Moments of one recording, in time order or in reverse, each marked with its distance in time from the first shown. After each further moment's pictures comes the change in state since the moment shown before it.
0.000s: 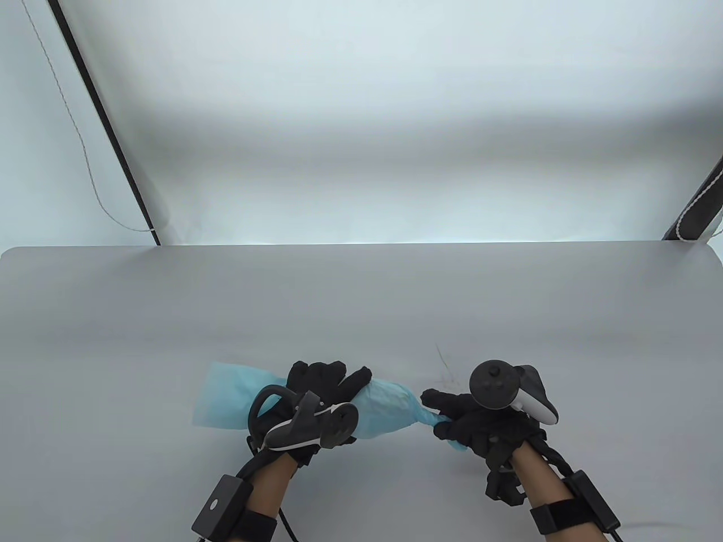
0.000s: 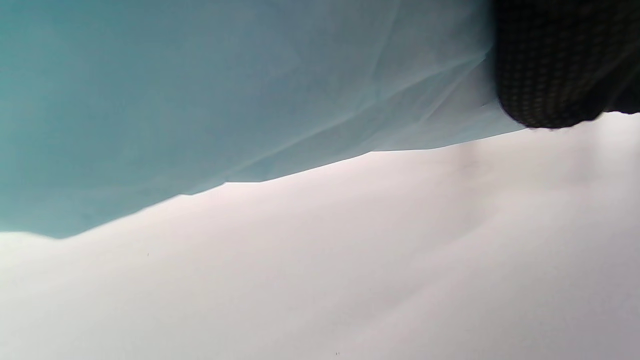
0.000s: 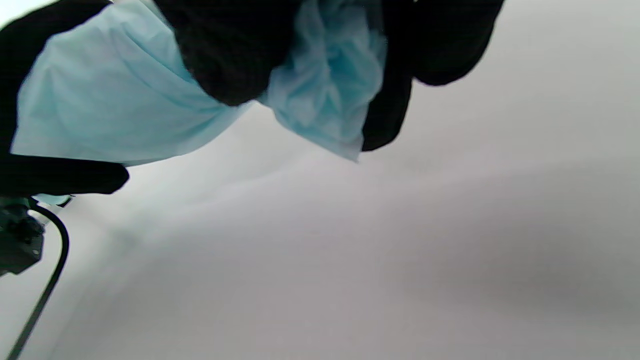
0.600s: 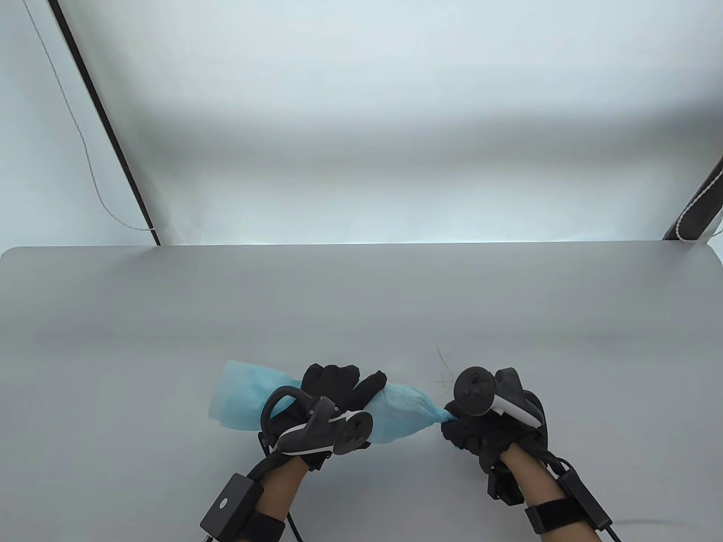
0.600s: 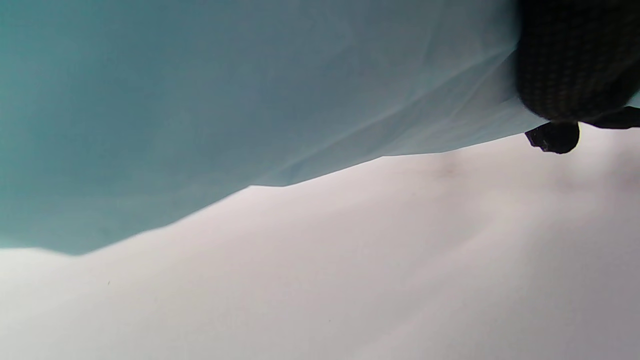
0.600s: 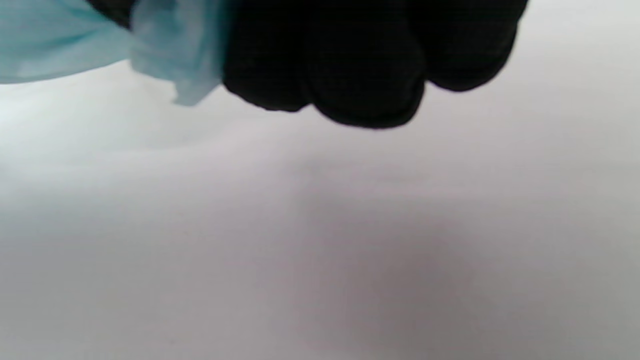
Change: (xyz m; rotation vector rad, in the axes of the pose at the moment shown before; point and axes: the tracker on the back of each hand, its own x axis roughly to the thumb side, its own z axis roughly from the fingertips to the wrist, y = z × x) left_hand 0.013 0.006 -0.004 -0.008 -0.030 0.024; right_hand 0.002 0.009 -0.004 -0.076 0.139 0.256
